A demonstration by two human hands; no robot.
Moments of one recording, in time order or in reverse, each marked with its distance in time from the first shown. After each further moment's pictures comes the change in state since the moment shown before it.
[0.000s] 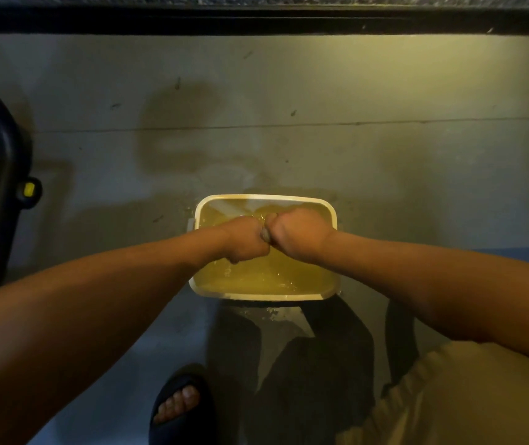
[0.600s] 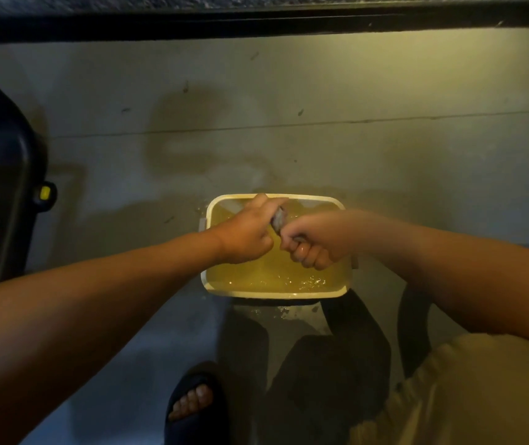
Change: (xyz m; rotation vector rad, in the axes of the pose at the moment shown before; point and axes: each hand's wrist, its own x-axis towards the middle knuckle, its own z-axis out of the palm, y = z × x) left_hand -0.009 -0.022 -0.001 -0.004 0.310 0.328; right_hand 0.003 0.022 -0.010 1.538 -0.949 0.442
